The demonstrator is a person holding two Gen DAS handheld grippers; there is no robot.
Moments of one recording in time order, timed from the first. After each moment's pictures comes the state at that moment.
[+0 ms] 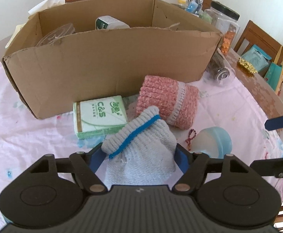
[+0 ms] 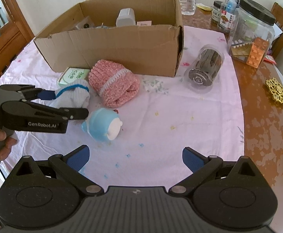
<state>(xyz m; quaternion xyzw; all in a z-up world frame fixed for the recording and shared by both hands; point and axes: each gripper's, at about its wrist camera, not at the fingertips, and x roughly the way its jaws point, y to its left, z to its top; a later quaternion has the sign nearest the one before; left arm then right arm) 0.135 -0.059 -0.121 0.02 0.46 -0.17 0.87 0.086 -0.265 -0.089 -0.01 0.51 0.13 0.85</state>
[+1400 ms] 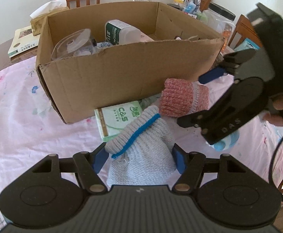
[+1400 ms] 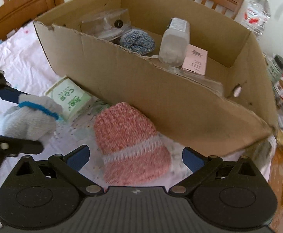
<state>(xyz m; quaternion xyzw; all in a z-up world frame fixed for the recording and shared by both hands) 0.141 -0.008 -0.101 0.05 0.47 -0.21 0.86 0.202 -0.186 -0.121 -0.17 0.49 0.22 0.83</state>
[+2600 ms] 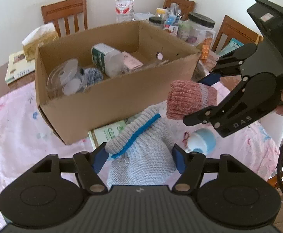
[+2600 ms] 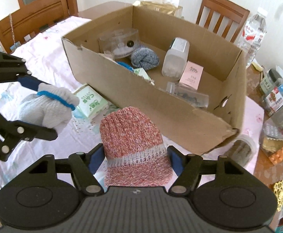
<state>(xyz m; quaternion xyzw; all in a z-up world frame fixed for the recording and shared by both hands) 0.122 -0.020 -0.054 0.08 0.43 -0.24 0.86 0.168 -0.212 -0.059 -0.17 0.47 0.26 0.83</state>
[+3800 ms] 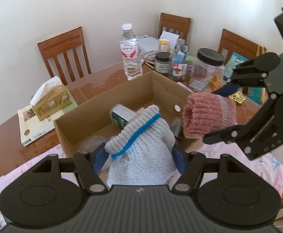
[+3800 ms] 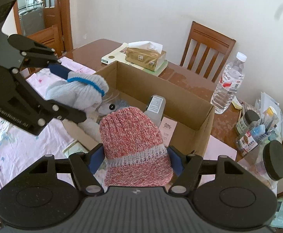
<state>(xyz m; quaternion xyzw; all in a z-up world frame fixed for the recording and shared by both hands) 0.215 -0.020 0.024 0.14 0.37 -0.25 0.88 0.205 -0.212 0.020 -0.17 0.39 0.25 0.87</state>
